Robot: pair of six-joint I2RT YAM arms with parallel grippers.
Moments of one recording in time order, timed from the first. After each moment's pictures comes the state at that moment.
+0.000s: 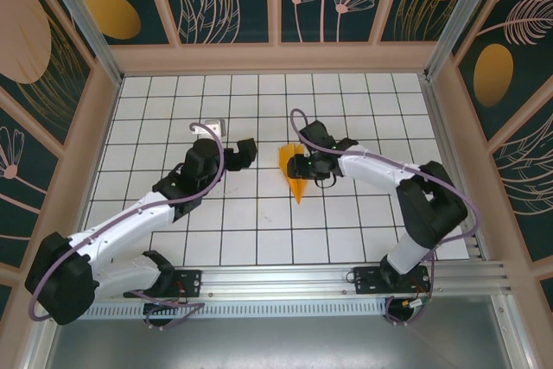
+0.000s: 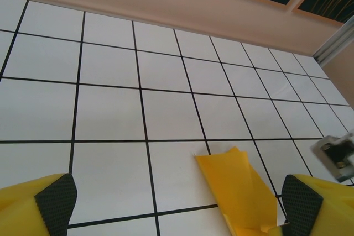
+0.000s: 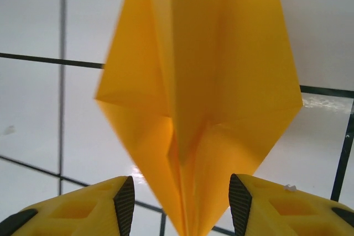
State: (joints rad) left arm -0.68 1.13 0.69 0.04 -0.28 -0.54; right arm 0.66 1.65 1.04 -0.48 -0.11 0.57
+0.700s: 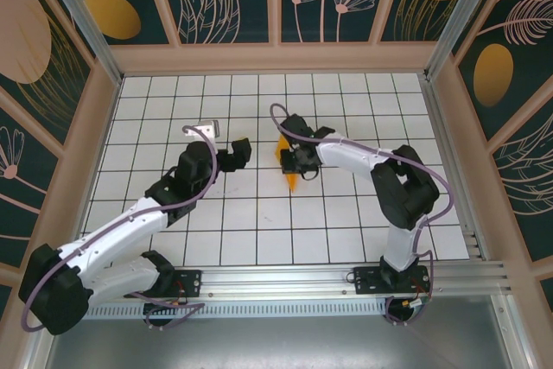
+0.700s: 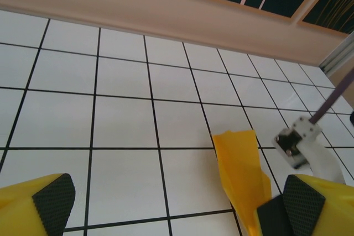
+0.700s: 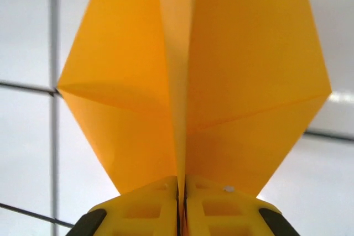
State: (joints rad) left arm -0.68 1.05 0.67 0.00 -0.33 -0.52; right arm 0.71 1.85 1.30 -0.62 -0.02 0.56
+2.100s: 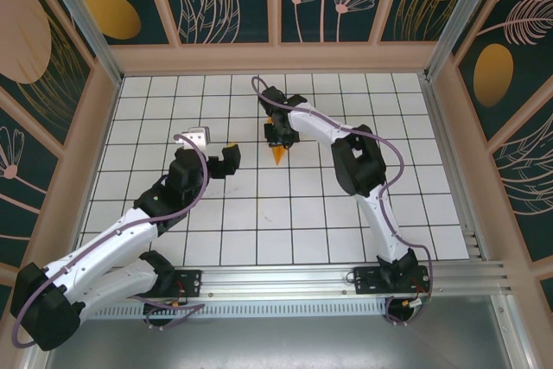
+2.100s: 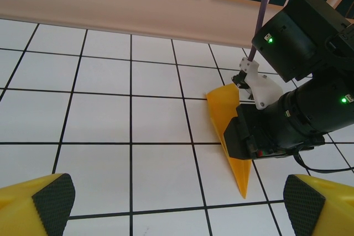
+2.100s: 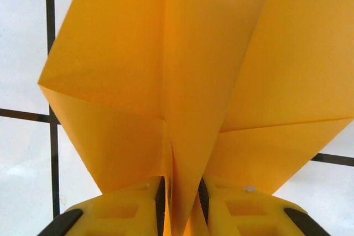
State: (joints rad) left arm -0.68 0.94 0.63 -0.09 -0.40 -0.45; right arm 0.65 2.36 1.99 -0.91 0.03 0.49
